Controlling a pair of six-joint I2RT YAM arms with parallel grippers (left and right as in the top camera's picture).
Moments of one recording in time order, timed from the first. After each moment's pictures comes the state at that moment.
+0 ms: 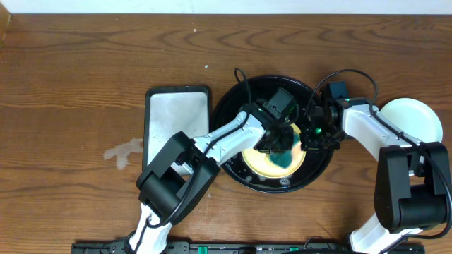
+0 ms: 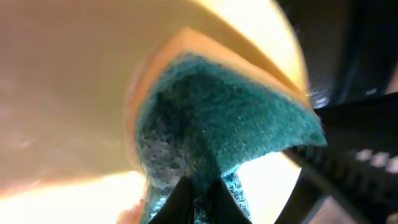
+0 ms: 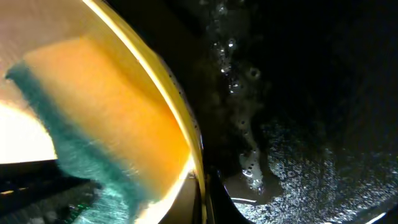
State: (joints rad) left arm -0.79 2.08 1.41 -0.60 0.34 -0.69; right arm 0.13 1.82 1.04 -0.79 -0.30 0.09
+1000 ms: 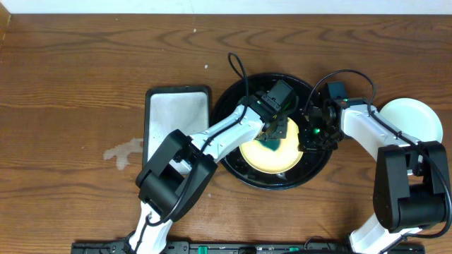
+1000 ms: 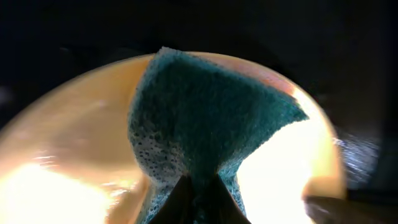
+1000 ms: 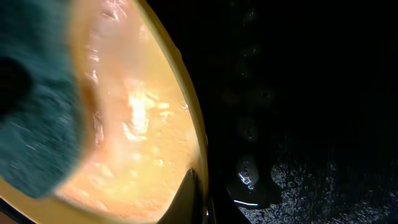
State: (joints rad) left arm -0.76 2.09 1.48 -0.60 0.12 -0.66; right arm 0.14 1.82 1.04 -0.79 -0.32 0.09
